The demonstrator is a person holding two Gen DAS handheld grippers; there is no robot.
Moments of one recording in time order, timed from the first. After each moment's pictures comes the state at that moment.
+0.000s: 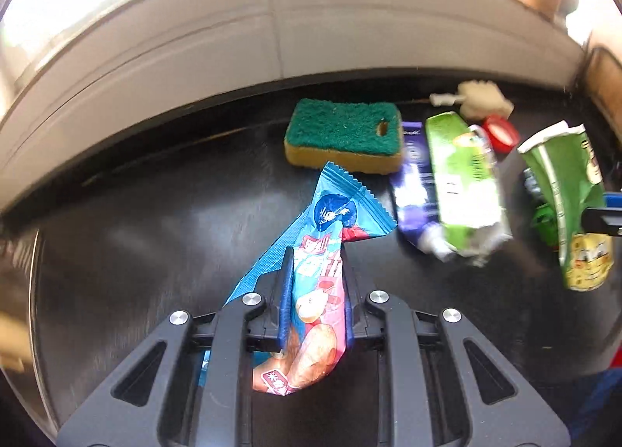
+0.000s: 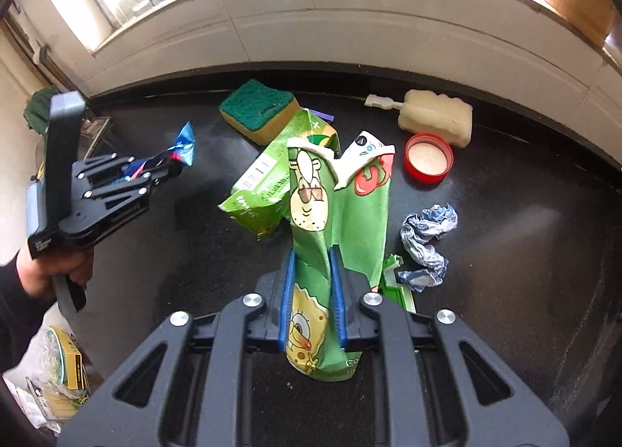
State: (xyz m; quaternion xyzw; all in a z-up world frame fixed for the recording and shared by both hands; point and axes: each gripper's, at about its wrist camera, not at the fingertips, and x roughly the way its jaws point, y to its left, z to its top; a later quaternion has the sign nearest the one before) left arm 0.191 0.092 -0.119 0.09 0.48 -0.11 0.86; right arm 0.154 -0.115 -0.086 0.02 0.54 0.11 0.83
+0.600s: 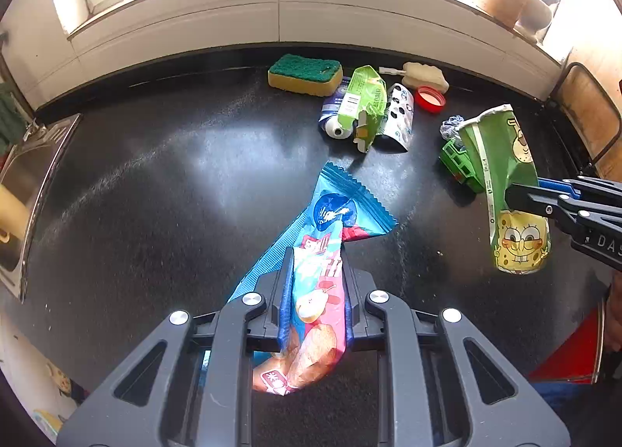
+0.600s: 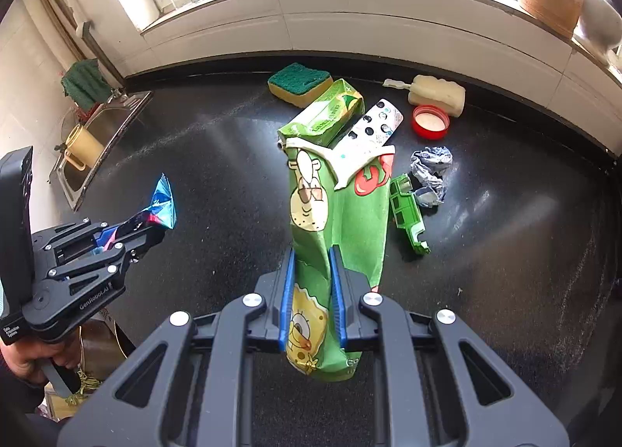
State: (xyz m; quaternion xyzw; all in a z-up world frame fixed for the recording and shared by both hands) left arm 0.025 0.054 -0.086 0.01 0.50 -0.06 0.86; right arm 0.060 -0.111 -0.069 0.00 0.53 0.15 0.84
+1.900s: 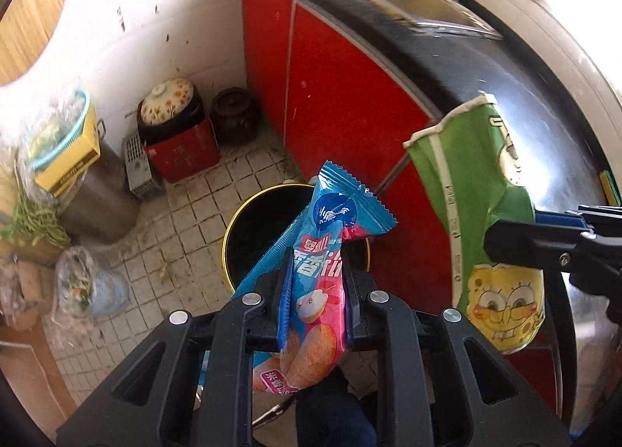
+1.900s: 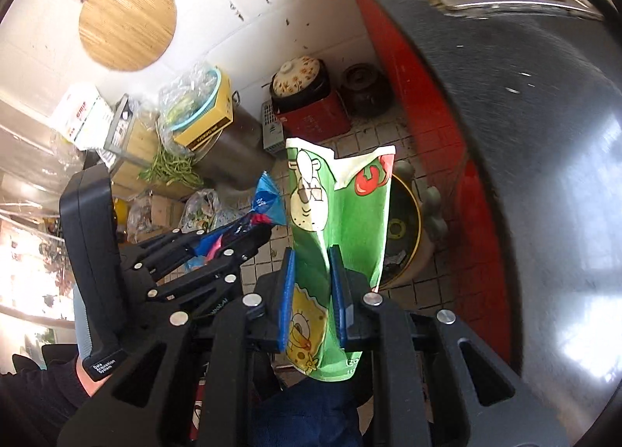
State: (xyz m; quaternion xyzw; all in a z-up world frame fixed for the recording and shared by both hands) left arm -0.309 0.383 -0.191 -0.30 0.46 0.35 0.76; right arm -0.126 0.386 -0.172 -0.21 0.59 0.56 0.54
